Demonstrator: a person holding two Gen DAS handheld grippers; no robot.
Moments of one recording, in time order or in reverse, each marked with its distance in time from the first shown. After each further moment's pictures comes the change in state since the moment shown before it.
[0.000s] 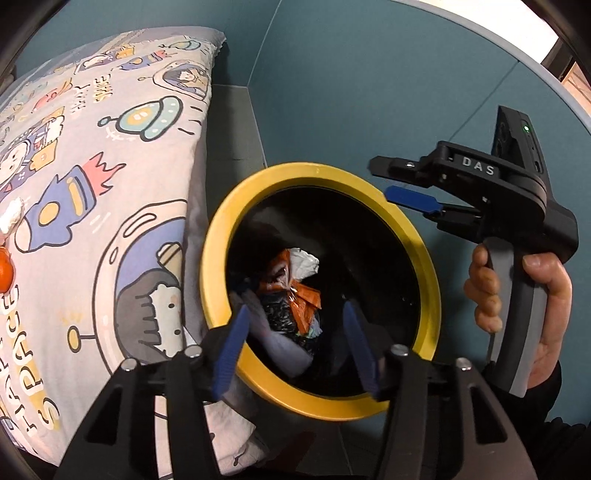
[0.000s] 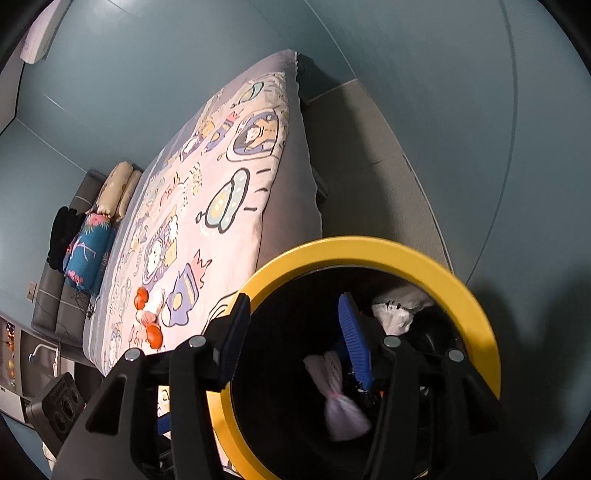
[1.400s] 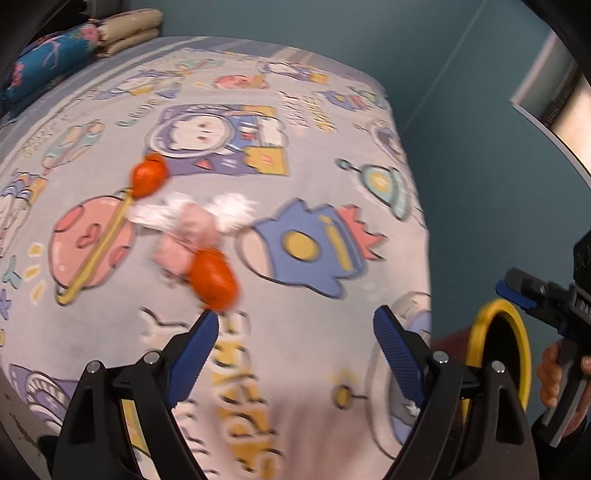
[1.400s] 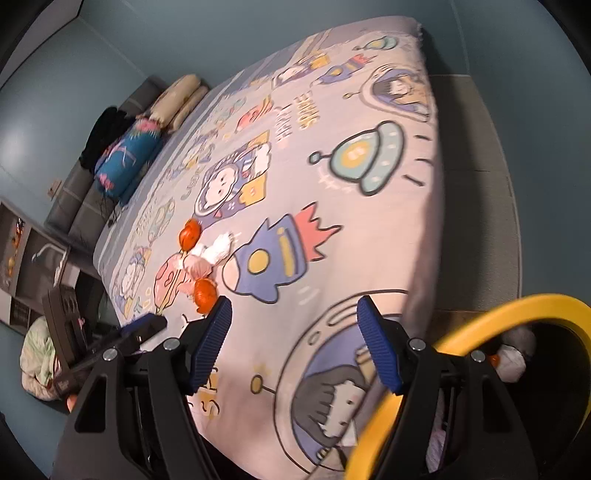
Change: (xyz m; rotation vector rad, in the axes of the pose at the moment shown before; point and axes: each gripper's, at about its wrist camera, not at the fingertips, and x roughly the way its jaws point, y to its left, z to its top) left arm -0.106 0.262 0.011 -0.385 -0.188 0.322; right arm 0.121 0.192 -0.011 -0.342 0.216 0.129
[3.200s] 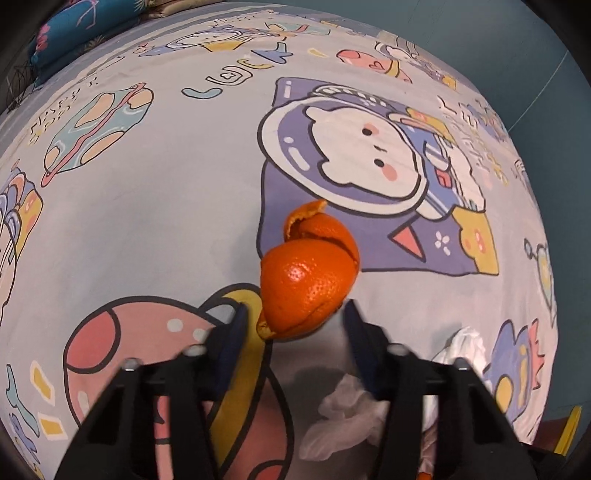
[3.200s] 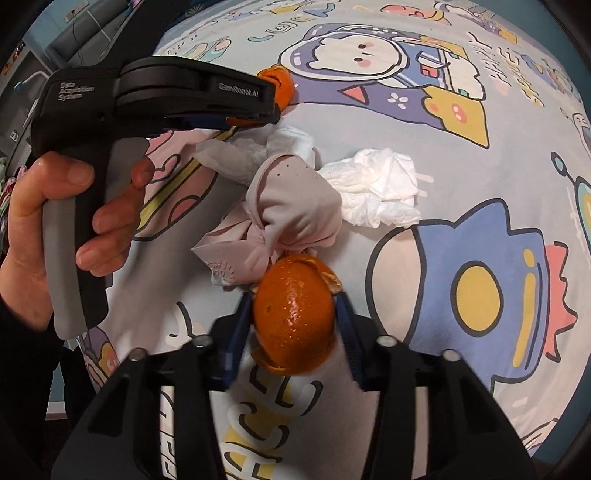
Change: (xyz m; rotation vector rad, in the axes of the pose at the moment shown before) left arm 0.151 0.178 0.129 -0.126 0.094 0.182; right arm 0.278 0.202 -0.032 -0.496 0.356 -0.130
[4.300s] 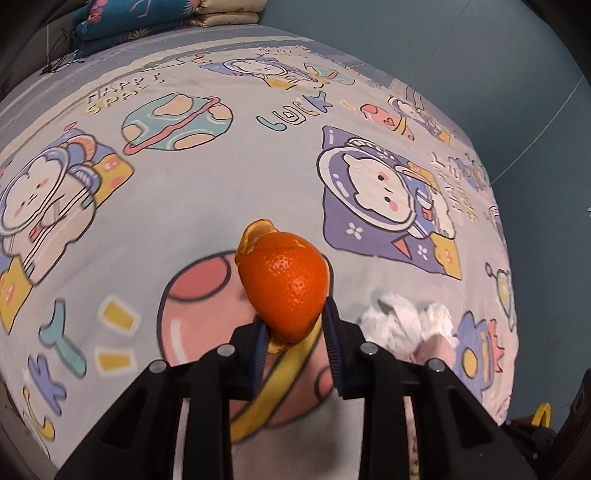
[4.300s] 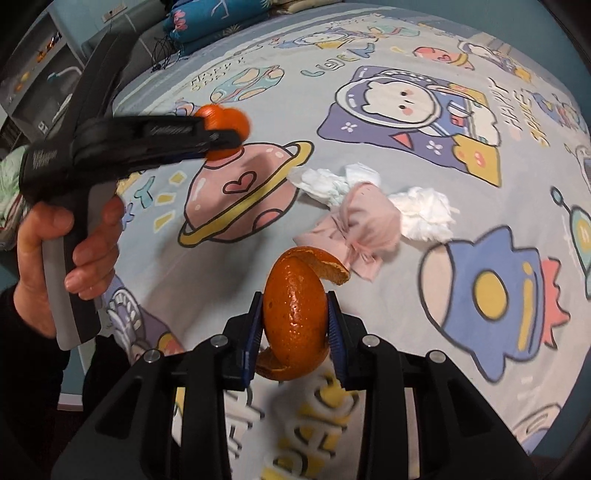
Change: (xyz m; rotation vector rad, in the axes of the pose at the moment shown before) left arm -0.099 0.073 -0.051 -0.142 -0.126 -0.100; right arm -0.050 0.052 -0.020 -0.062 -0.111 0.058
